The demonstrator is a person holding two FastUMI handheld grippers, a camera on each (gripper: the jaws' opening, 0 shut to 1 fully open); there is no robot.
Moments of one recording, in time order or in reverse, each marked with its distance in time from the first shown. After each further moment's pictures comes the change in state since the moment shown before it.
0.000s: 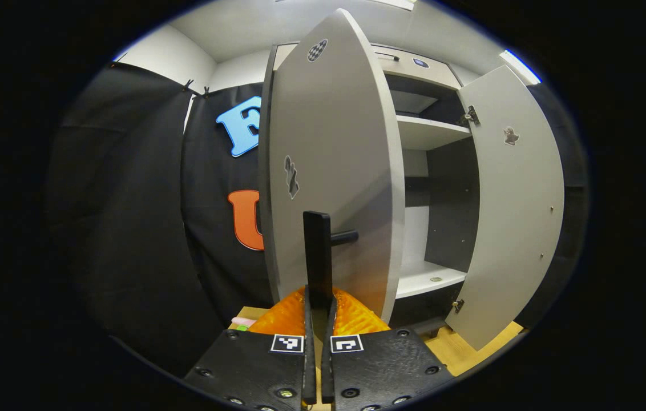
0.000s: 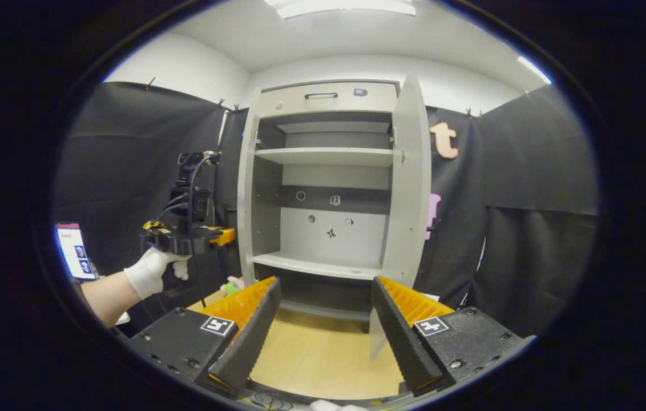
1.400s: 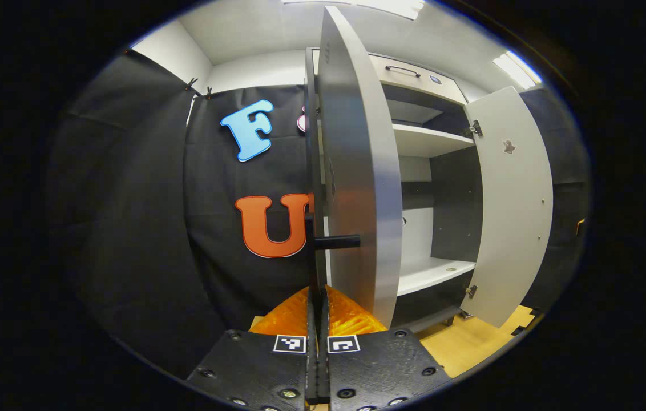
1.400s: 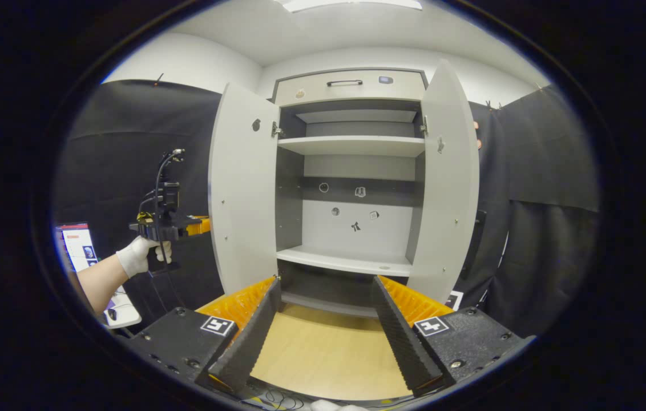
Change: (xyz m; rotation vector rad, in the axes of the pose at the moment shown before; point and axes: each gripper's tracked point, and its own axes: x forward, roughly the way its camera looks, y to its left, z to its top) left arm -0.009 0.111 -0.007 -0.001 -0.044 -0.101; right arm 0.028 0.044 -0.009 -0.005 0.047 0.094
